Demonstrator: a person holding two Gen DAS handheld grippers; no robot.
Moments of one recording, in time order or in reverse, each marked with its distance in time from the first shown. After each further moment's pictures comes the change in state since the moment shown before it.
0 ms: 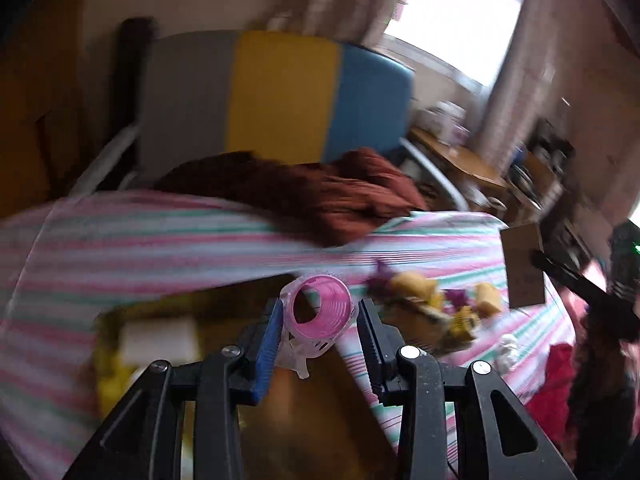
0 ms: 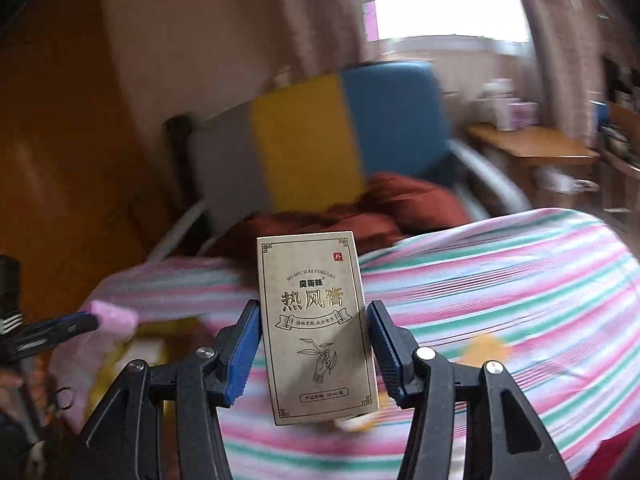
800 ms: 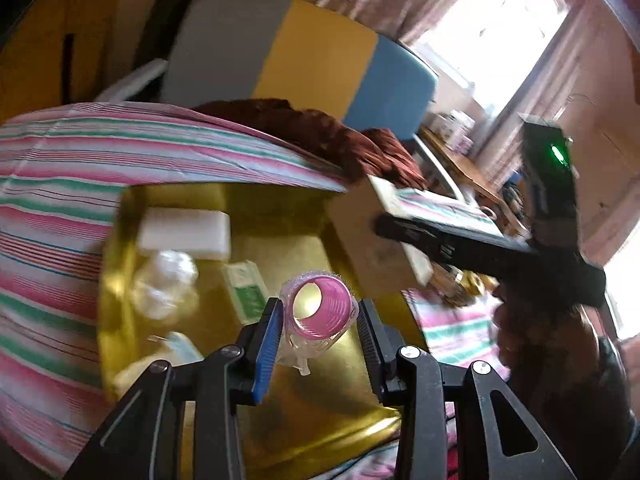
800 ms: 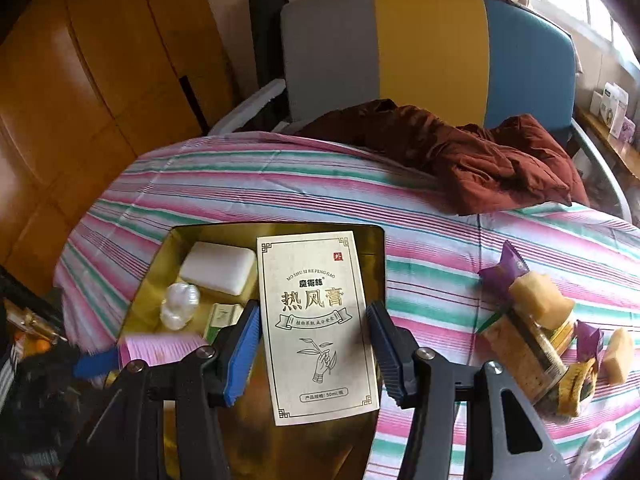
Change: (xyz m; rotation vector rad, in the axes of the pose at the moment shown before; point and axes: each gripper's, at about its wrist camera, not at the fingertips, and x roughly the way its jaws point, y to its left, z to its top) left arm -0.005 0.065 -0.099 -0.146 0.059 -0.127; right arm 0.154 0.201 -0.050 -0.219 0.351 0.061
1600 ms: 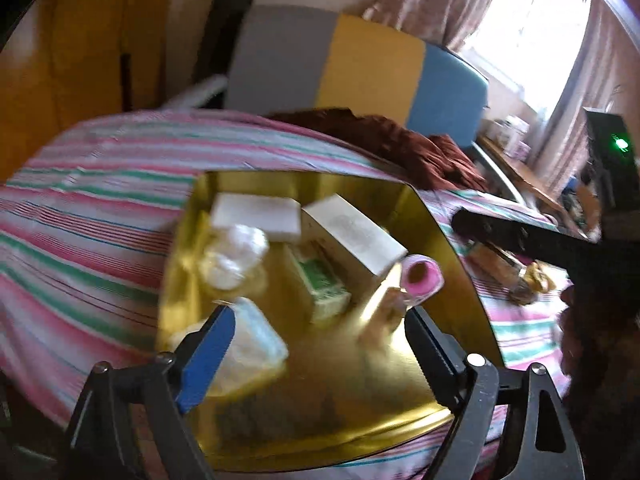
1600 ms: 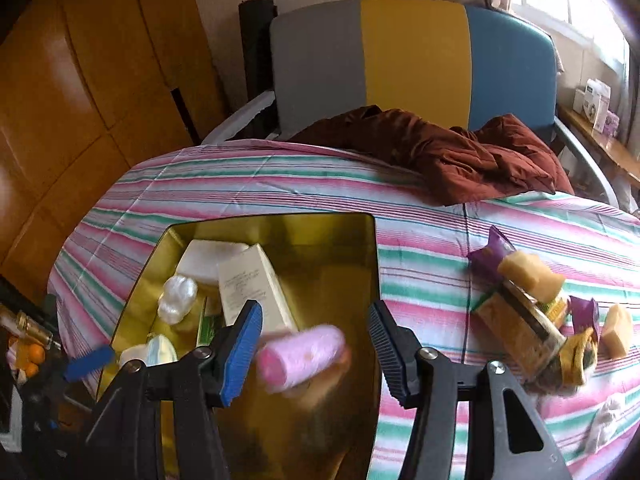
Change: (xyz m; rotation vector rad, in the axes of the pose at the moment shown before) left arm -0.012 0.006 -0.036 -0.013 -0.099 0.299; right arm -0.017 0.010 -0.032 0.022 -0.076 -0.036
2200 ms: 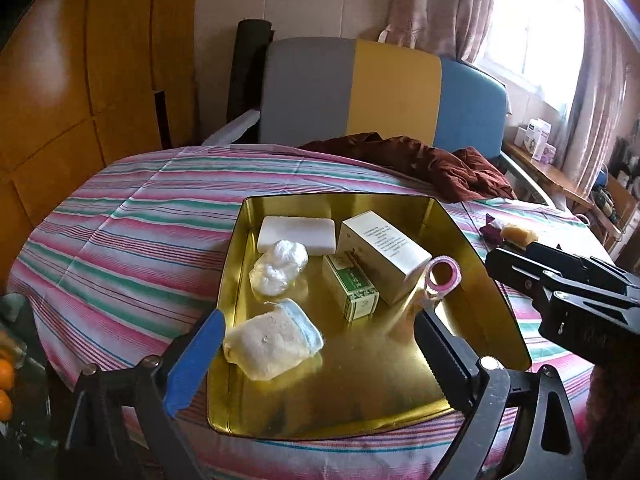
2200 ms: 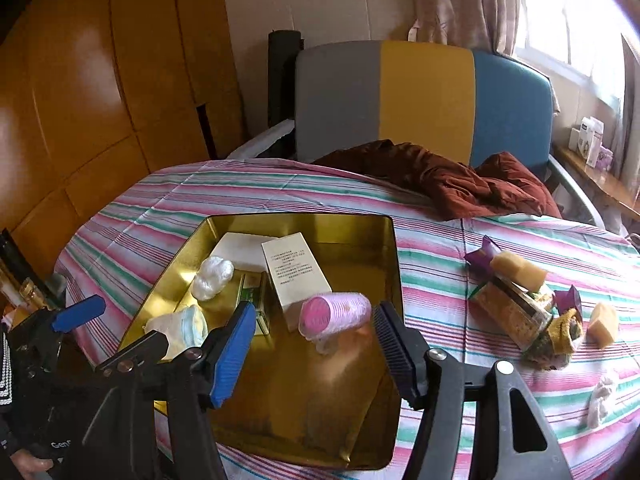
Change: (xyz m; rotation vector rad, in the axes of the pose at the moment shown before) left arm -0.028 -0.011 -0.019 0.053 -0.101 0.153; right arm -0.048 0.036 -0.053 -0.078 -0.141 -0.014
